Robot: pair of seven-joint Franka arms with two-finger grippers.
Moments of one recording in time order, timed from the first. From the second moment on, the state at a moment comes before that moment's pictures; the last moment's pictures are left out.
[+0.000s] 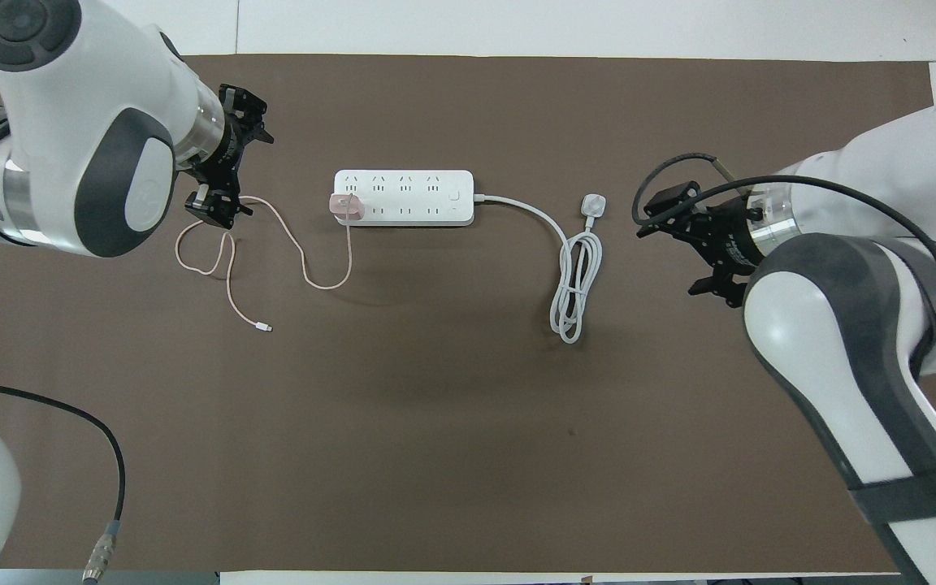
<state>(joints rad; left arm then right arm) -0.26 0.38 -0.06 -1.46 -0.01 1.91 -1.55 0.20 0.09 -0.01 -1.87 0.37 1.99 0.94</state>
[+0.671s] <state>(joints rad) -0.36 0.56 -0.06 -1.46 0.03 2.00 -1.75 0.37 0.57 -0.01 -1.51 0.75 2.24 1.49</state>
